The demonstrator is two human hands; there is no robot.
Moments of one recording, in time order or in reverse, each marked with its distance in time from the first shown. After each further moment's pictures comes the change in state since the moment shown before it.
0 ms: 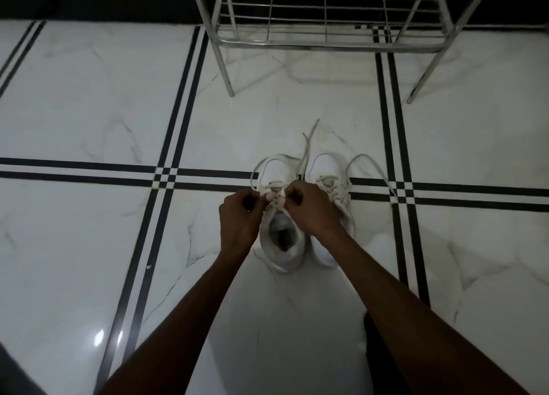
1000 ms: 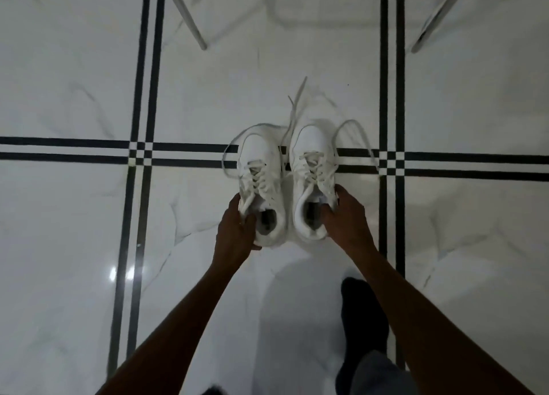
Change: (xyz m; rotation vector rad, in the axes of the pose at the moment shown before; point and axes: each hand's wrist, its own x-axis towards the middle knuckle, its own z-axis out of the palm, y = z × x) left_hand -0.042 -0.010 0.015 0.008 -0.264 -0.402; right_hand -0.037 0.086 -0.044 0.108 0.009 0.397
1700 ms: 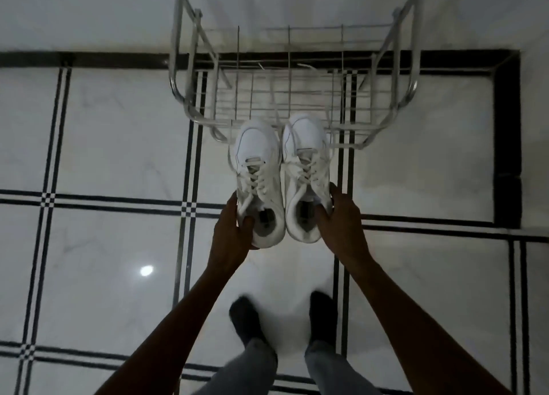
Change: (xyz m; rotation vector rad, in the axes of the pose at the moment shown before) left_hand -0.095 0.331 -0.123 0.046 0.048 0.114; right_hand -0.066 -0.282 -0.242 0.065 0.023 -0.177
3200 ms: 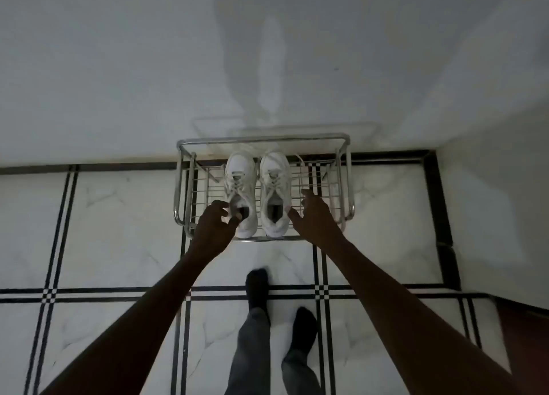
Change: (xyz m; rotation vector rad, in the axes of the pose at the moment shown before) left_hand 0.155 0.257 -0.081 0.299 -0.079 0.081; right_hand 0.163 -0.198 -0.124 -0.169 -0.127 0.028
